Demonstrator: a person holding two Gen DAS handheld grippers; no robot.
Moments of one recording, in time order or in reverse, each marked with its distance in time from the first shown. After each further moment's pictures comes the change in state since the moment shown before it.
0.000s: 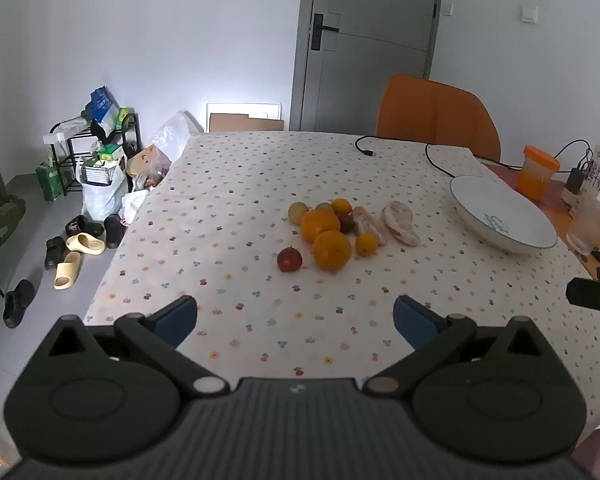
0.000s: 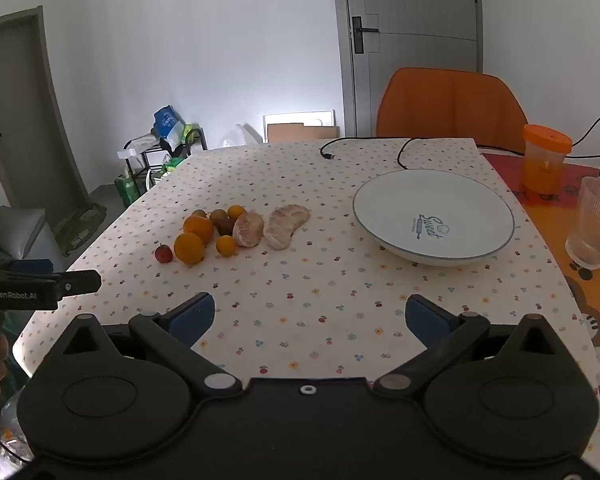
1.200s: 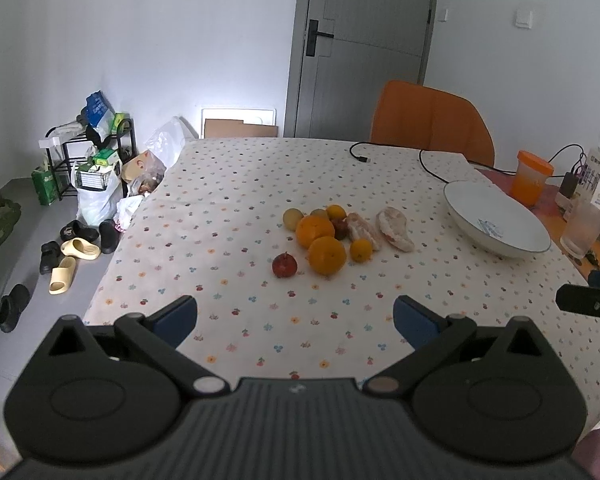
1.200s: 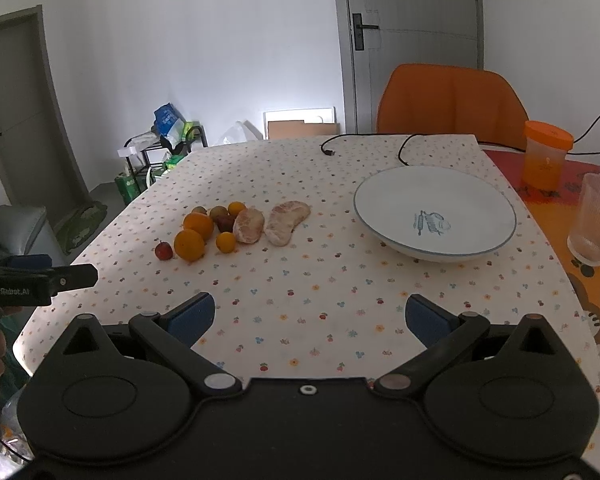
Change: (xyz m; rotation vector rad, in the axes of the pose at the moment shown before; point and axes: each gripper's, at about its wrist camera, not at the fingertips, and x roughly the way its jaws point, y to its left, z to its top) left arm -0.002 -0.003 0.002 0.004 -0.018 -0.016; right arm 0.003 0.000 -0.001 0.005 0.014 0.002
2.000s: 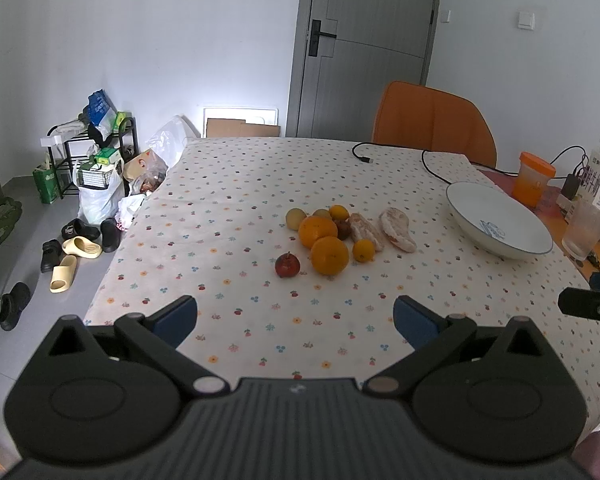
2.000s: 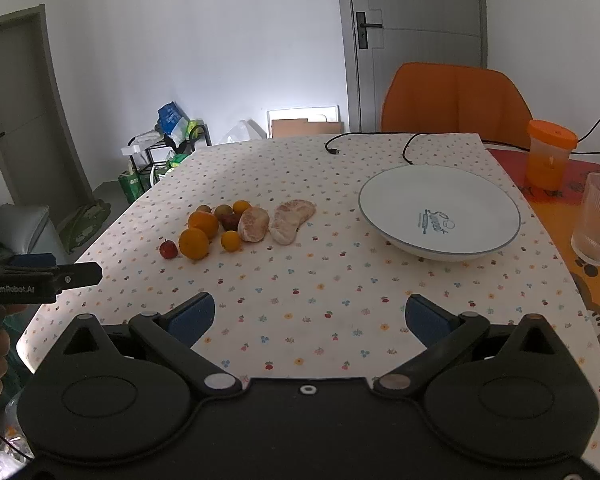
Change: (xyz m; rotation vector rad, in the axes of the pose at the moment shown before) left arm 0.000 0.000 0.000 -0.004 -0.001 0.005; right arm -0.001 0.002 0.001 -0.003 0.004 0.010
